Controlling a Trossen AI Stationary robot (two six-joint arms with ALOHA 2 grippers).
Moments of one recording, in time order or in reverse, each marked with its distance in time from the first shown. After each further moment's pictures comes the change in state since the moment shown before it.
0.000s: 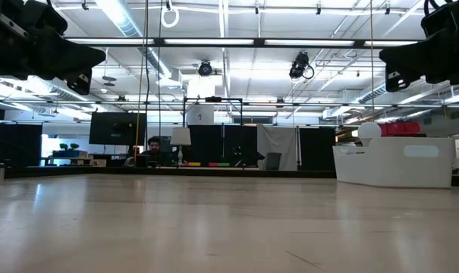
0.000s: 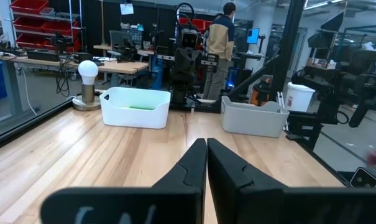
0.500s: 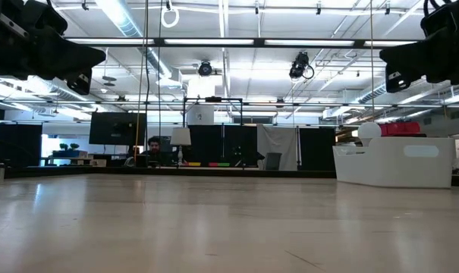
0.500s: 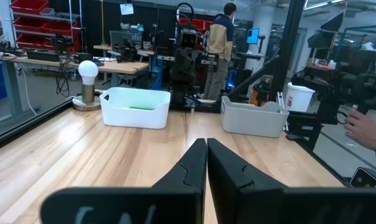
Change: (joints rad) left arm 0.000 0.000 0.000 0.000 0.000 0.000; right arm 0.000 -0.008 -0.001 -0.002 0.000 0.024
